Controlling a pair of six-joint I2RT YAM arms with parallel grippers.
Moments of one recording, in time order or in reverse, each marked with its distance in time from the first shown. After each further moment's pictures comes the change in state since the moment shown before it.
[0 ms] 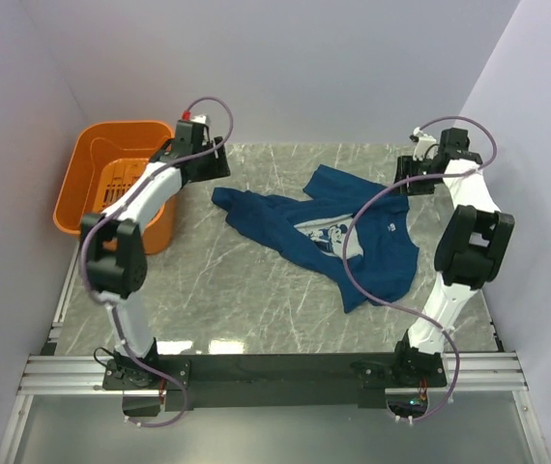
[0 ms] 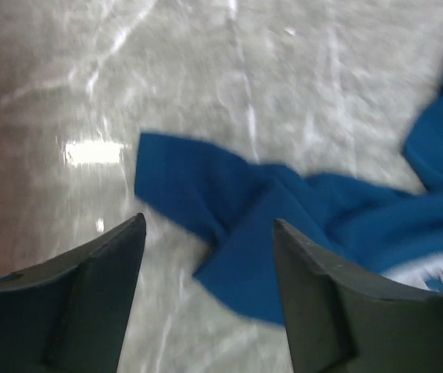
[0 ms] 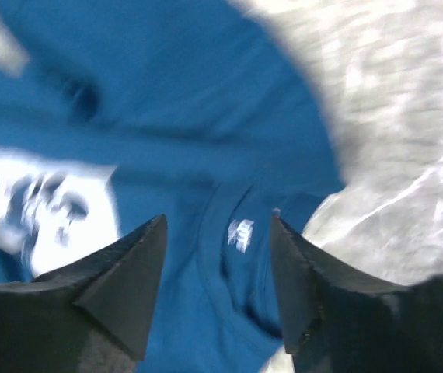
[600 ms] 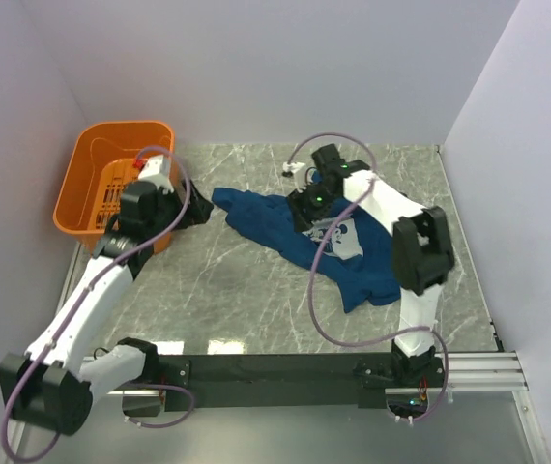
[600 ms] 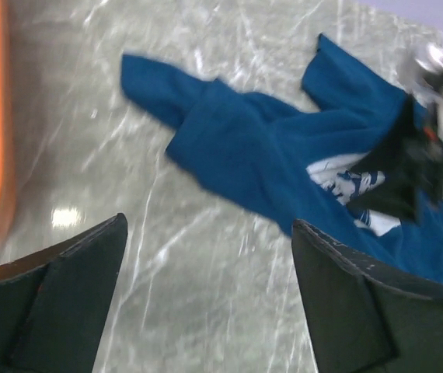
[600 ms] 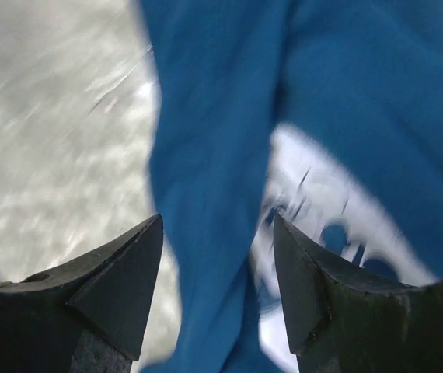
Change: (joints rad) left arm 0.004 -0.868 -0.724 0.178 0.089 -0.056; right arm 0.636 -0.079 -0.136 -0.055 -0.055 -0.144
